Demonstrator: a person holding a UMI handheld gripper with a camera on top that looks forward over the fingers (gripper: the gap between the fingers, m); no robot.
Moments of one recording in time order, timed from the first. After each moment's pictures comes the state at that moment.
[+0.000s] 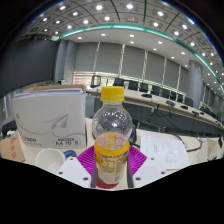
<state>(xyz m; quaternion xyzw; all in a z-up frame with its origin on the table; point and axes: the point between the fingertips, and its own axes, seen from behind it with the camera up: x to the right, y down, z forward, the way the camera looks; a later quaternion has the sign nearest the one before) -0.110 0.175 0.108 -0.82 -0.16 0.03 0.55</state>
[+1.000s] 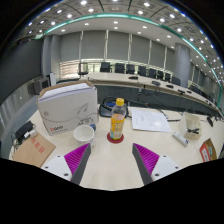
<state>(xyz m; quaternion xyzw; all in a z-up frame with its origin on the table) -0.103 -0.043 0.169 -0.88 -0.07 0.01 0.47</state>
